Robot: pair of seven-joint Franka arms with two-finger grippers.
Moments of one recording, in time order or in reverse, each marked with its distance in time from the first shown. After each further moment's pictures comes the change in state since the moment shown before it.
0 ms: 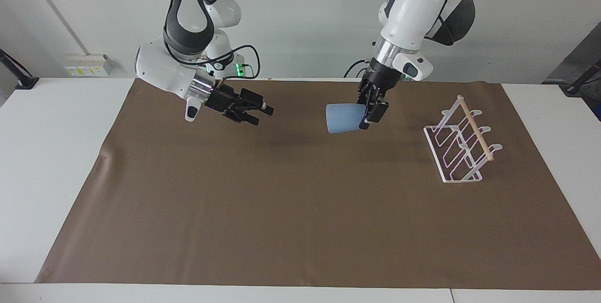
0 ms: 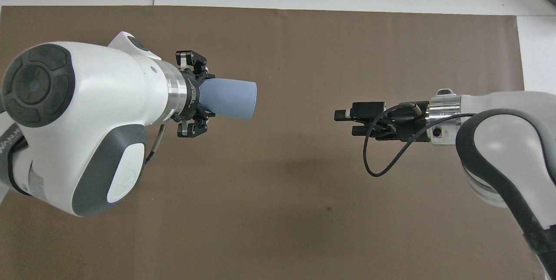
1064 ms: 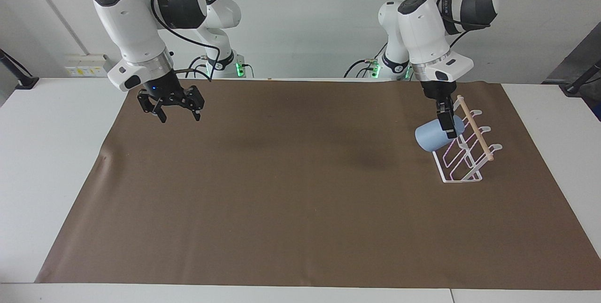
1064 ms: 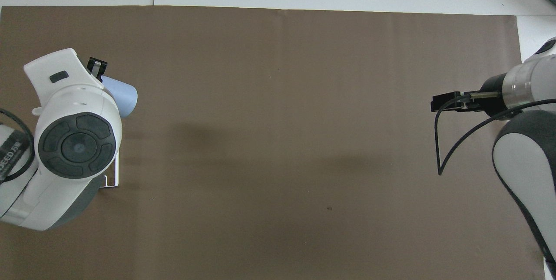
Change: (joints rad) left arm 0.158 -0.138 0.005 -0.274 0.822 0.044 0.069; right arm -0.102 -0.009 -0.005 0.308 -0.926 -0.205 0.136
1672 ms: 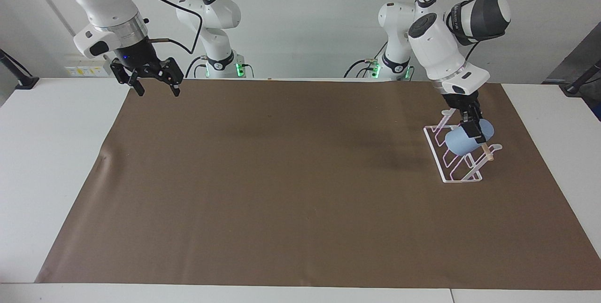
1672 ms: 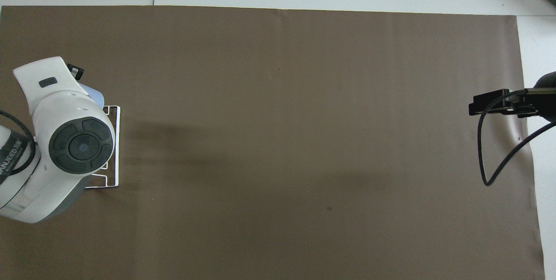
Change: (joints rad) left arm 0.071 0.001 0.000 -0.093 0.181 0.020 0.002; right arm -0.036 -0.010 -0.004 0.145 -0.022 -0.199 0.008
